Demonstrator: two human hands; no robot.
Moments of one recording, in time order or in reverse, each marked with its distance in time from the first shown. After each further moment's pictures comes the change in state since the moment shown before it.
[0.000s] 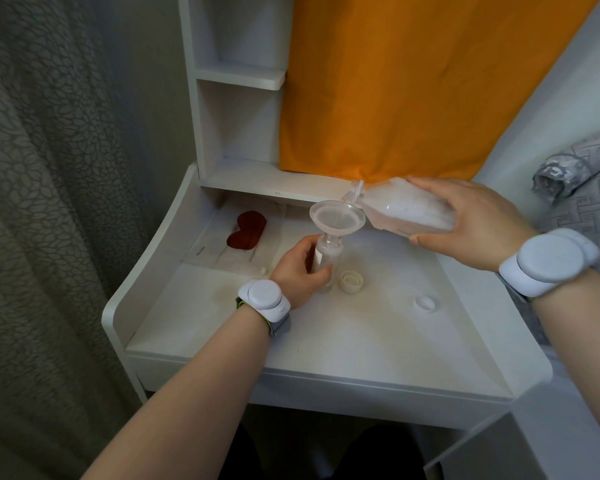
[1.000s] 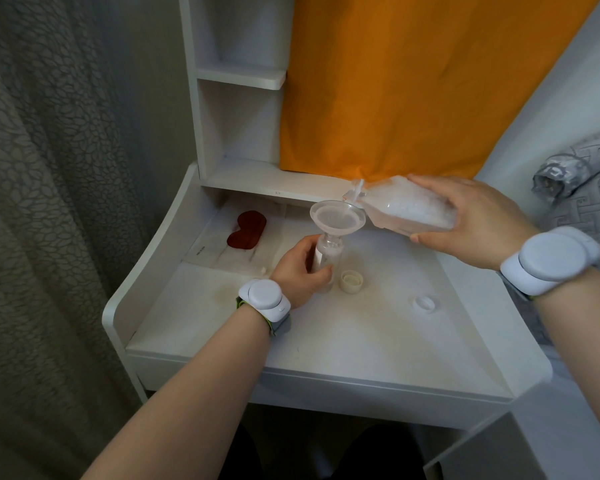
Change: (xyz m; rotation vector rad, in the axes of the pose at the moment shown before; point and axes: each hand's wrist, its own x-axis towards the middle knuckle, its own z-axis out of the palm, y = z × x) left_hand -0.001 0.000 0.001 -0.052 -0.013 0.012; right_hand 0.000 0.000 0.000 -0.016 0.002 0.011
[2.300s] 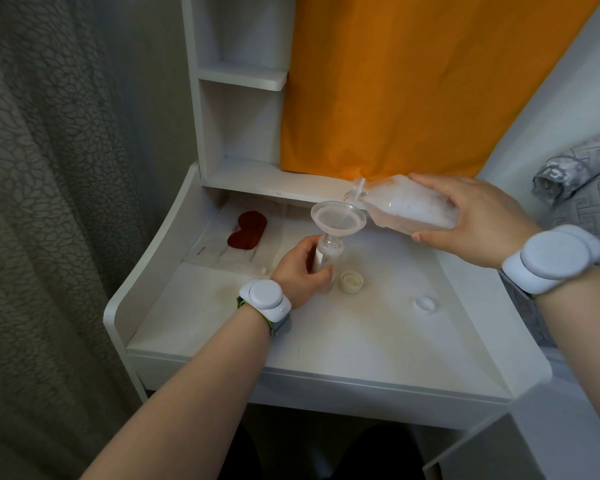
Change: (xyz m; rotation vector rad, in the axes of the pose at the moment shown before) left_hand 0.000 -0.001 -0.002 0.045 0.004 -0.009; right_hand 0.001 -0.001 -0.004 -0.005 0.000 -0.004
